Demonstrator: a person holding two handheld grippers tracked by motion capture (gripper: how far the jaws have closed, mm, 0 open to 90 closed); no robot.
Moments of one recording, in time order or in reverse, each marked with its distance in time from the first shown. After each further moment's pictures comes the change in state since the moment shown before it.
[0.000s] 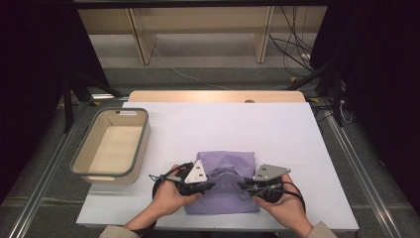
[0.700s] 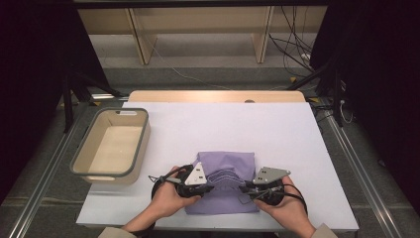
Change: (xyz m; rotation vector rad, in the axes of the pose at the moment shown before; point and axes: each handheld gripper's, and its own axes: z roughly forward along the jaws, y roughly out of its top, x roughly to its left) left arm -0.003 -0.003 0.000 0.028 -0.016 0.006; right arm 0.002 -0.005 -0.001 0.032 0.015 -0.016
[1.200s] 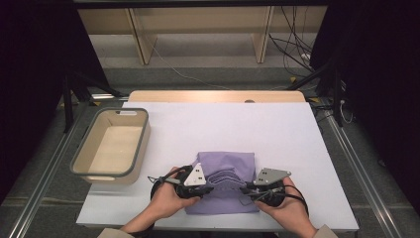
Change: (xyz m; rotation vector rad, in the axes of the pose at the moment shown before) left arm -0.001 -0.002 -0.002 0.001 -0.007 0.005; right arm 0.001 -0.002 -0.002 0.009 0.004 0.000
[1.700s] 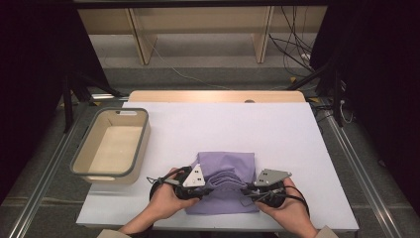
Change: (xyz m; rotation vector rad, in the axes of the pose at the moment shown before) left arm -0.002 -0.002 -0.003 -0.004 -0.006 -0.003; right arm 0.001 -0.002 -0.001 0.009 0.003 -0.001
